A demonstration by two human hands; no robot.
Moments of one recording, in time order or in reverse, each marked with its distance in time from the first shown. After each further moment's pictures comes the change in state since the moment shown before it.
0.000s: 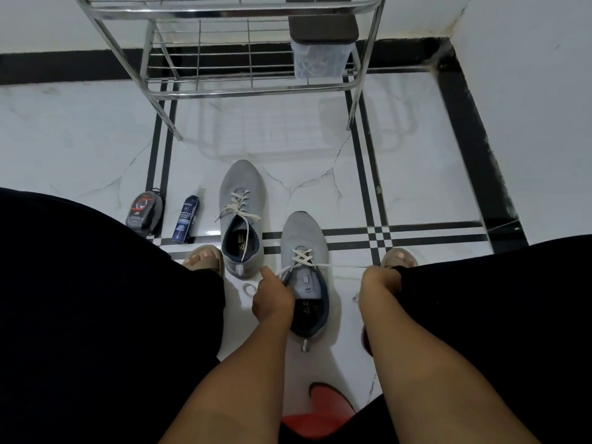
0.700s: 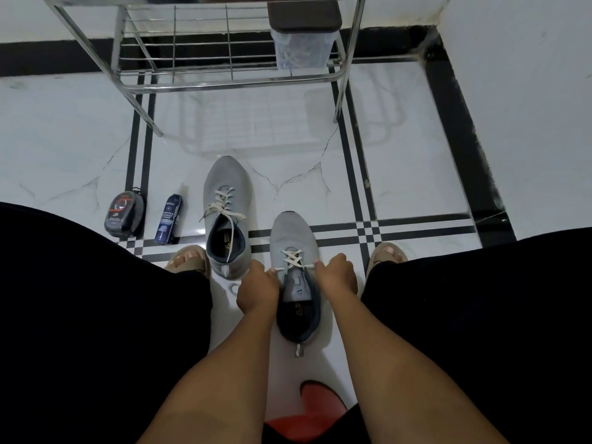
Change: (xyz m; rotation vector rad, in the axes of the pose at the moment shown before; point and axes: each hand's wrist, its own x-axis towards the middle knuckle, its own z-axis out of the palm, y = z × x) left_hand 0.016 0.009 -0.002 0.004 0.040 -0.003; right_hand -0.018 0.016 0.028 -0.666 -0.358 -0.471
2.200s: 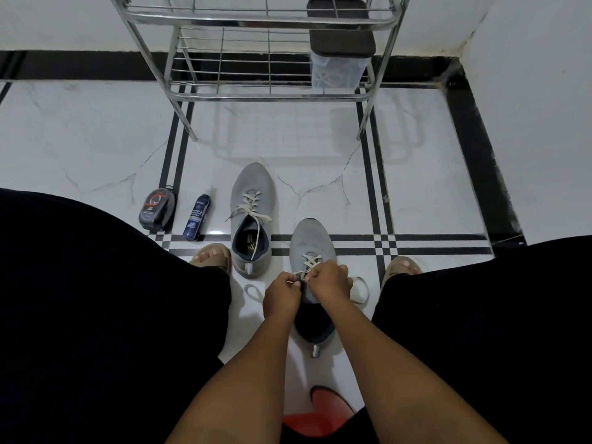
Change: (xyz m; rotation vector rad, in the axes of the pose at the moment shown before) left_hand -0.006 -0.018 0.009 -0.324 -0.151 0.020; right_hand -0.032 -0.019 0.026 -0.209 0.055 -0.293
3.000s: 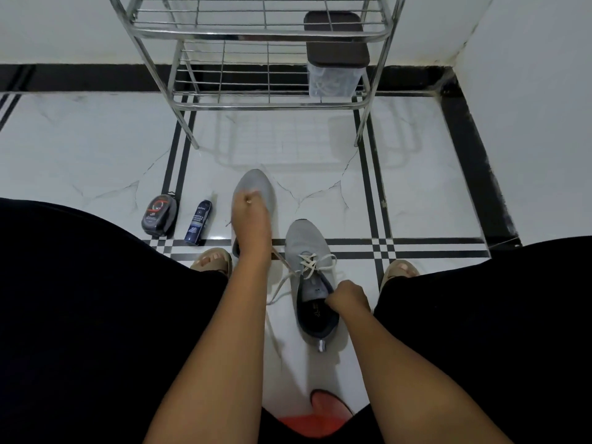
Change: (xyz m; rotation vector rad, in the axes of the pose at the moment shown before) left_hand -0.008 0.119 -0.102 -0.693 0.357 0.278; right_hand -0.003 0.036 -0.013 -0.061 -0.206 0.206
